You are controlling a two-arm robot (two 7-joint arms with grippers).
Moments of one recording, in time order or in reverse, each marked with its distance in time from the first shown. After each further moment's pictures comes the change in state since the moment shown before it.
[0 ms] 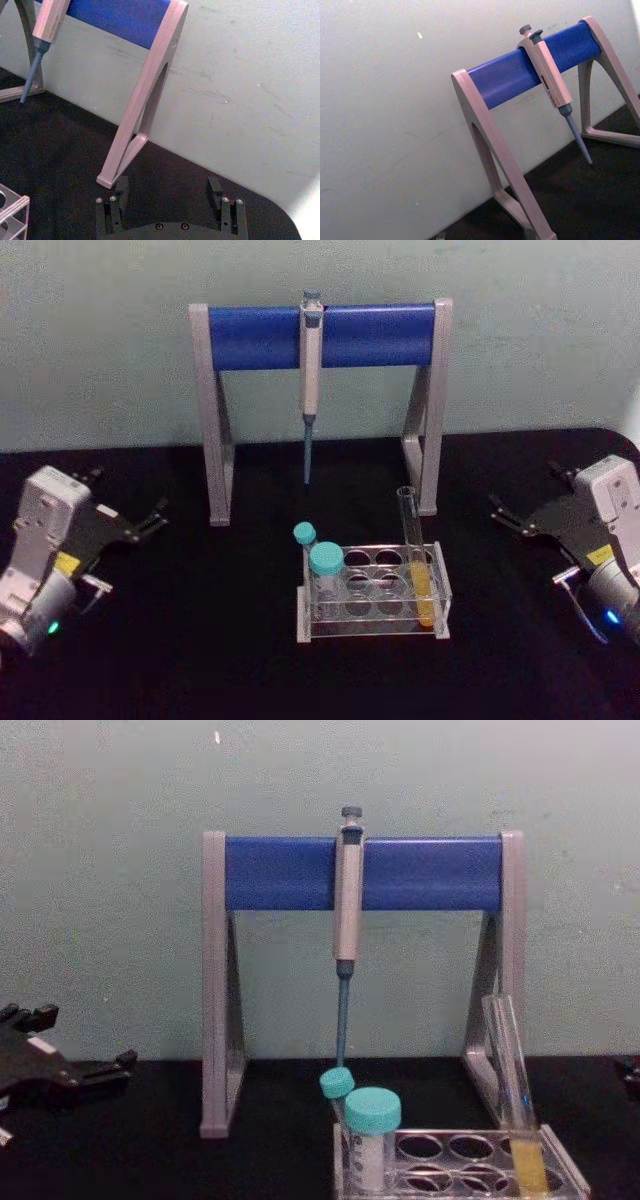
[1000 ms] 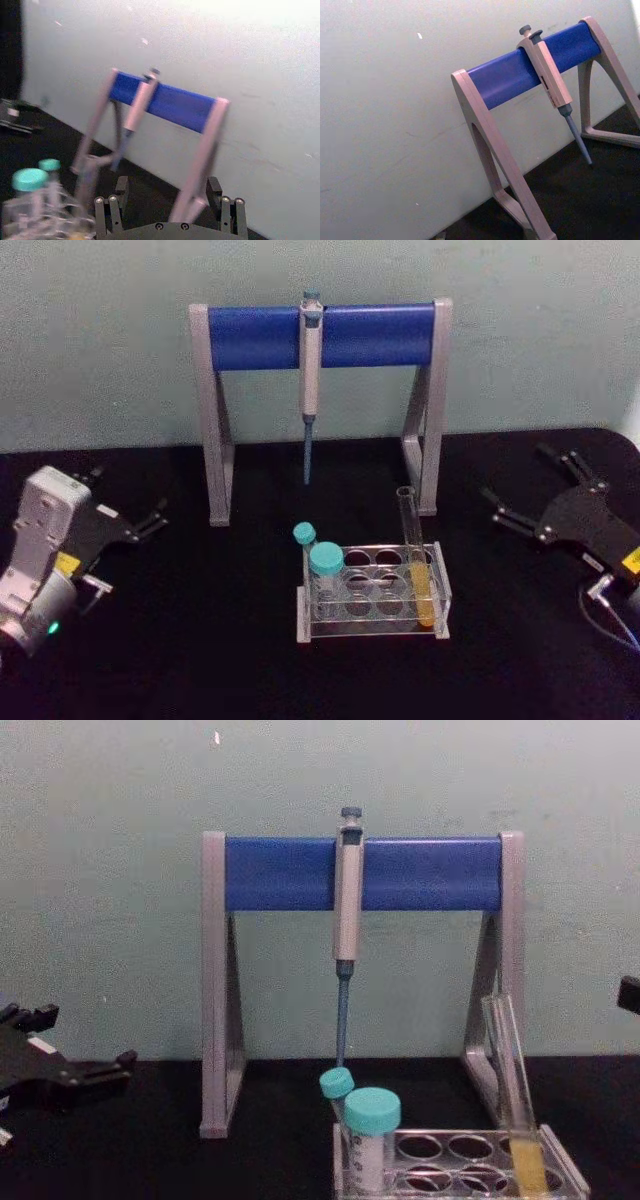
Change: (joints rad) left arm 0.000 0.000 0.000 0.000 0.000 0.000 0.000; right arm -0.148 0.088 0.136 -0.177 0.220 -0.211 0.348
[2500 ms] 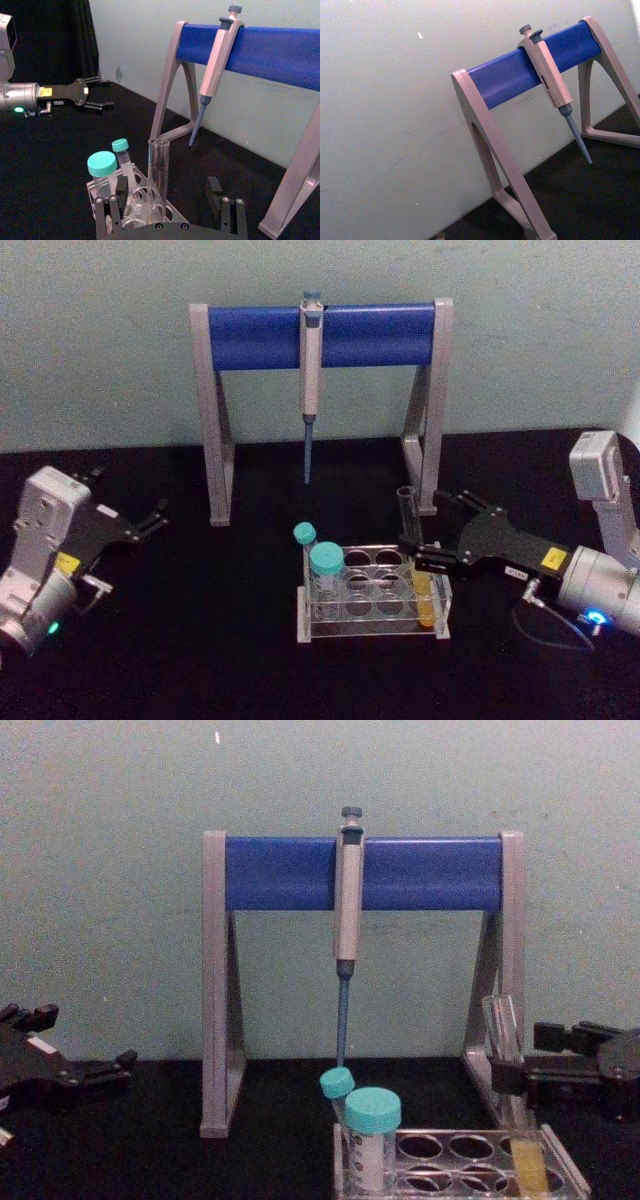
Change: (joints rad) left arm 0.000 0.000 0.000 0.000 0.000 0.000 0.000; right arm 0.194 -0.092 -0.102 0.128 0.085 0.320 0.323
